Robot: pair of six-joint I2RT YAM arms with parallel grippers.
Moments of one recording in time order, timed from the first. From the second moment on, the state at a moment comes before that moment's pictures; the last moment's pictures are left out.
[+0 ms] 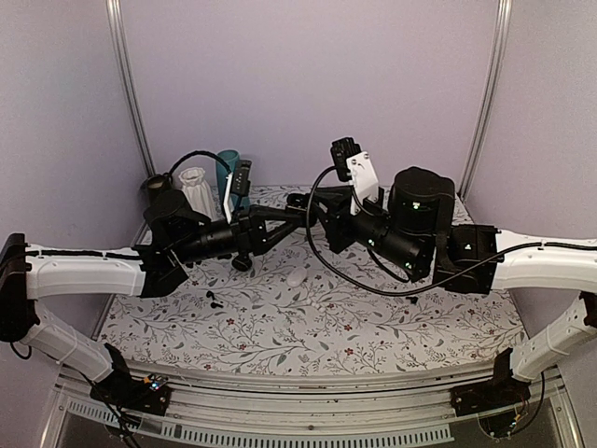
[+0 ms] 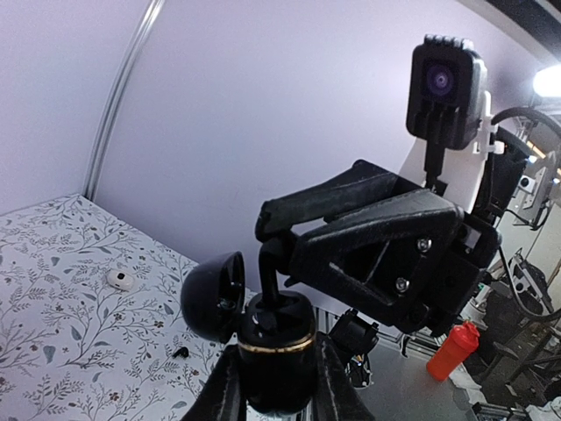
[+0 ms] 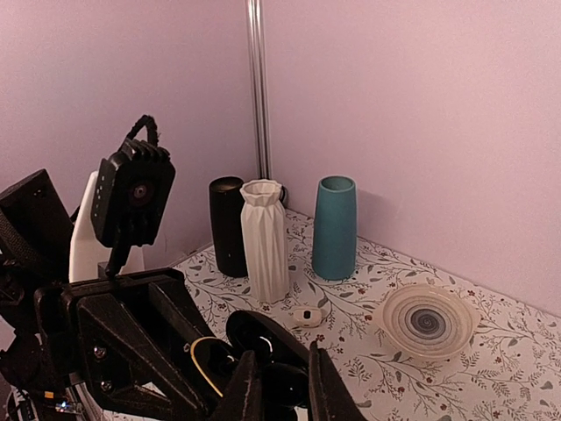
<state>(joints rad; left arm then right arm) -0.85 1.36 0.77 0.80 0.49 -0.54 1.22 1.38 1.17 0.15 0.46 0.08</state>
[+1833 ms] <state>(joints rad) -0.85 1.32 0.77 0.79 0.51 -0.35 1.13 1.29 1.23 -0.02 0.20 0.30</state>
